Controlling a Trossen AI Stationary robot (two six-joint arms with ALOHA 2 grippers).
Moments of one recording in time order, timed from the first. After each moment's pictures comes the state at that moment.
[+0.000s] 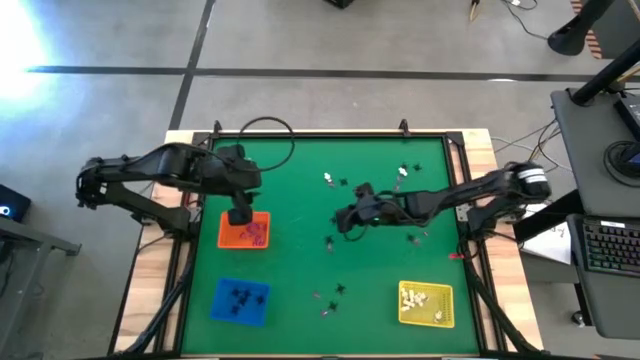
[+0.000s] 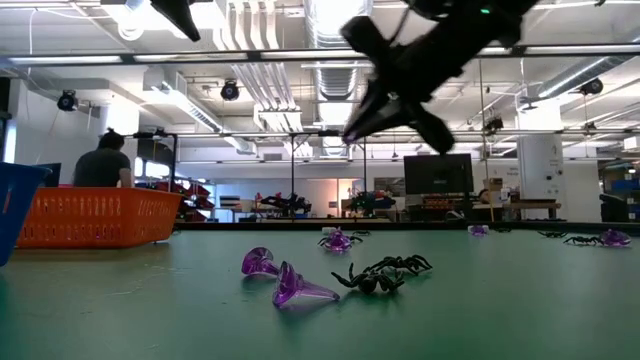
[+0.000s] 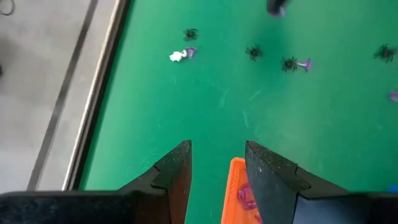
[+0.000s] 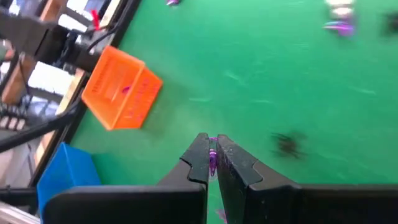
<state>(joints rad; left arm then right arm) -0.04 1.21 1.44 -1.24 -0.31 -0.09 0.06 1.57 0.93 -0.01 0.28 1.09</state>
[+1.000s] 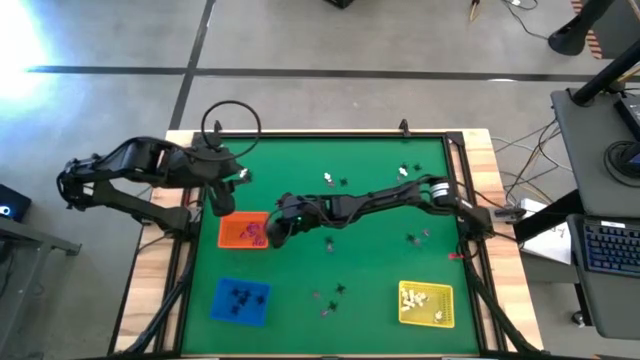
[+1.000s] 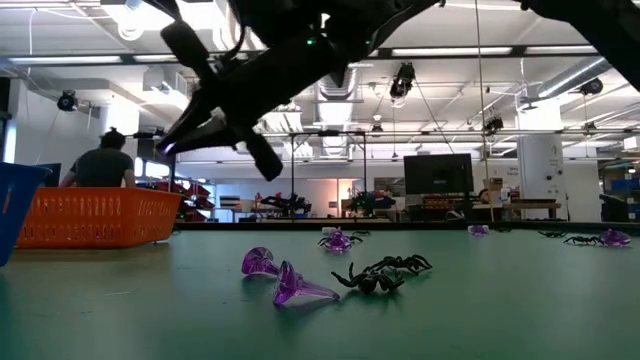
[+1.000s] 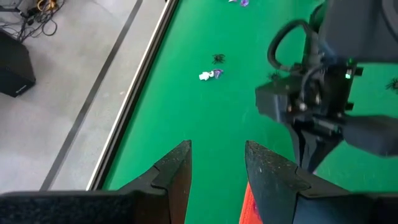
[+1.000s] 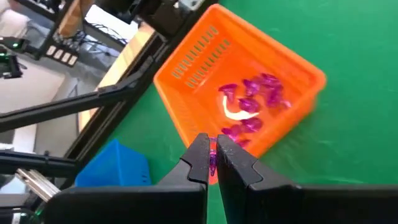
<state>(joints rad) -0.04 1.06 1.44 -1.25 -0.40 -0.11 0.02 2.26 1.75 -0.02 -0.04 0.86</state>
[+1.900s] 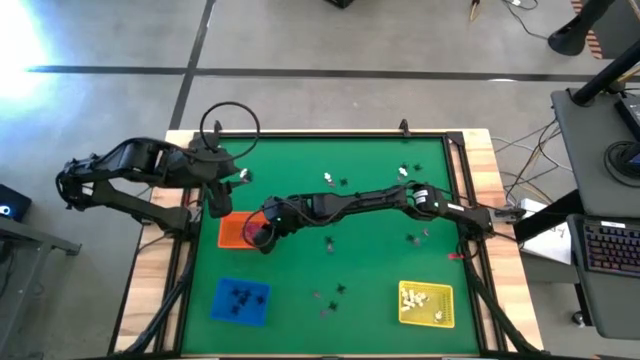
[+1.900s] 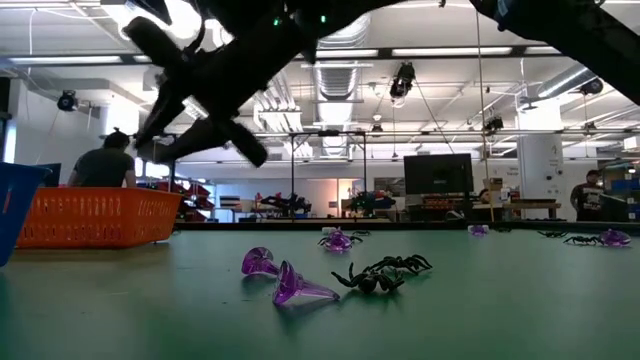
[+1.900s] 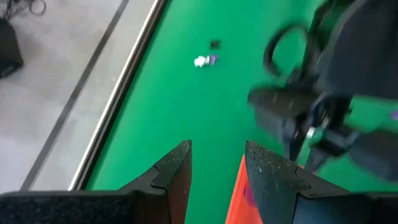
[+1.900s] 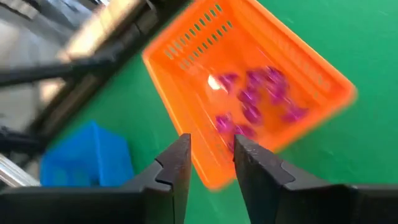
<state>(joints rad) -0.04 1.05 1.44 -1.31 -0.38 -0.17 0.02 2.42 2.16 -0.44 -0.06 0.73</state>
